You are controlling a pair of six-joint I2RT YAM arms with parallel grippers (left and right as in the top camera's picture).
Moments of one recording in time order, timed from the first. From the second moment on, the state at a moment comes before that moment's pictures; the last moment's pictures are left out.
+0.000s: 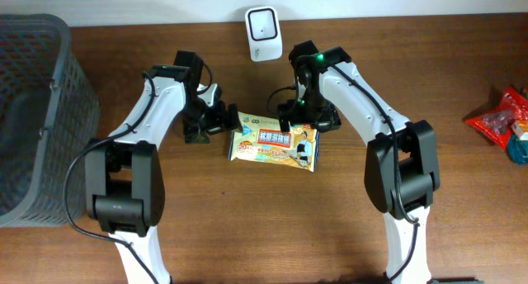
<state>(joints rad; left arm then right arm) -0.16 2.10 1.62 -1.07 0.39 -0.22 0.36 2.23 1.89 -1.25 -0.17 0.26</state>
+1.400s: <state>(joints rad) -0.57 2.21 2.13 -1.30 0.06 -0.47 0.11 2.23 1.89 -1.22 -0.20 0.25</state>
